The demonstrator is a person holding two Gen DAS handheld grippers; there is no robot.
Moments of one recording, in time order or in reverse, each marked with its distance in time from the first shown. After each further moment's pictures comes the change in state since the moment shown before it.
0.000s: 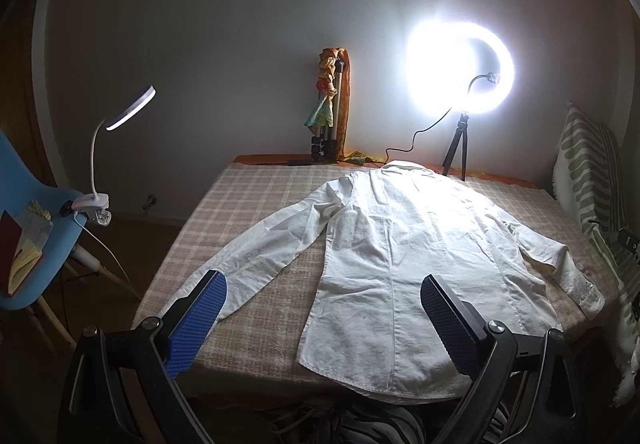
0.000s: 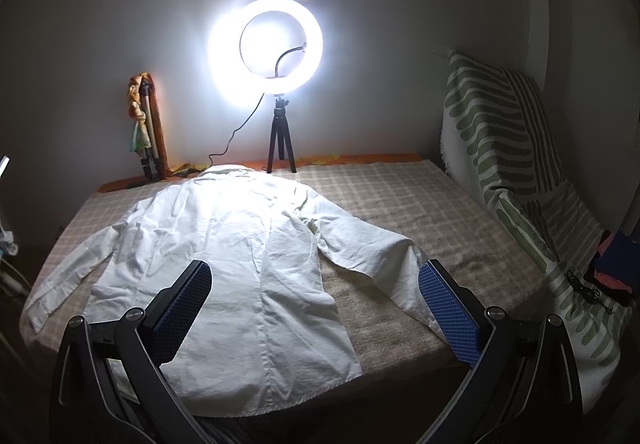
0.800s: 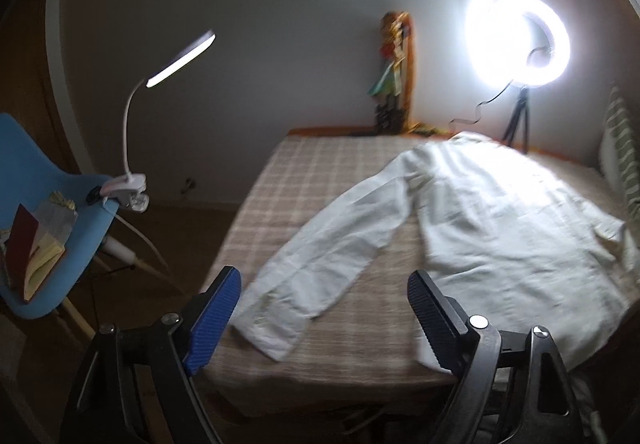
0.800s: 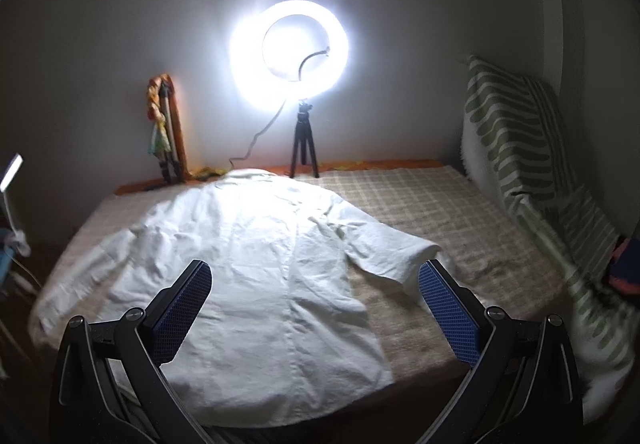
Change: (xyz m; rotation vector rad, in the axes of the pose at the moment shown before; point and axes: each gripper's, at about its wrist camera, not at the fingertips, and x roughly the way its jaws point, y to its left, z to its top) left arm 0.067 0.111 -0.024 0.014 0.080 0.131; right arm 0.006 0.018 -0.006 0.052 -0.036 0.106
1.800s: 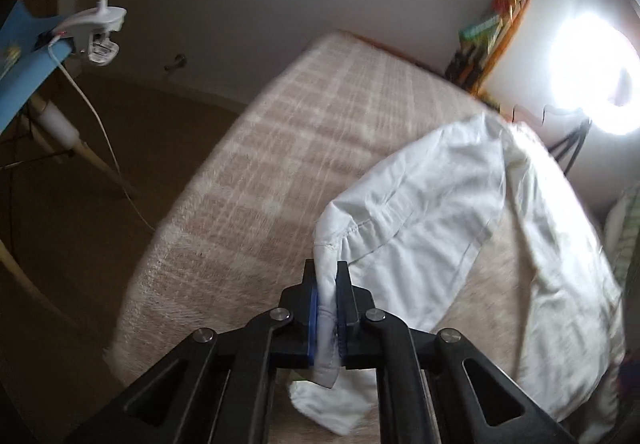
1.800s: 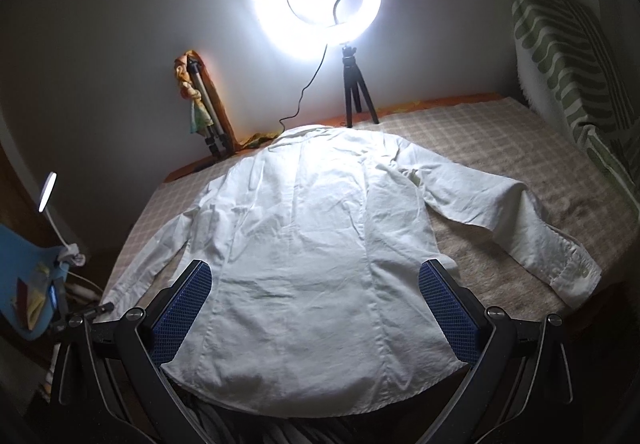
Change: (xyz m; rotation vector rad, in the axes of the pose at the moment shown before) left arm 0.162 0.098 -0.034 -0.333 0.238 -0.169; right arm 0.050 0.020 -0.013 0.092 0.193 0.188
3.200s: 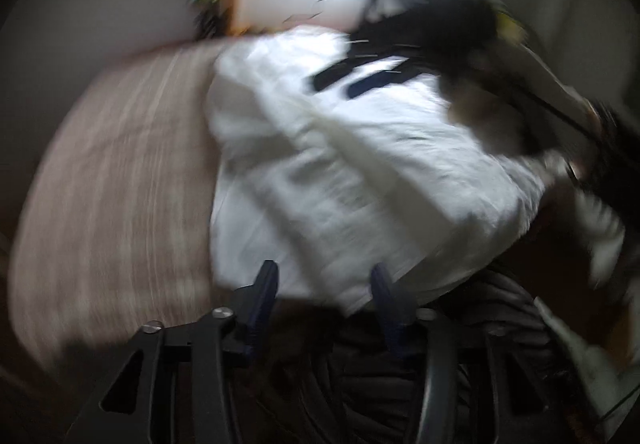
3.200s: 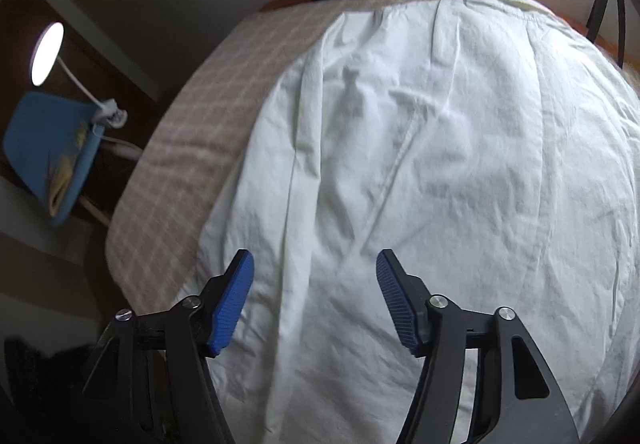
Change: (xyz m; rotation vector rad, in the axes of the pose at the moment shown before) left arm -0.054 -0.186 -0.137 0.506 0.145 -0.263; right arm 0.254 0.139 -0.019 -0.321 0.624 0.371
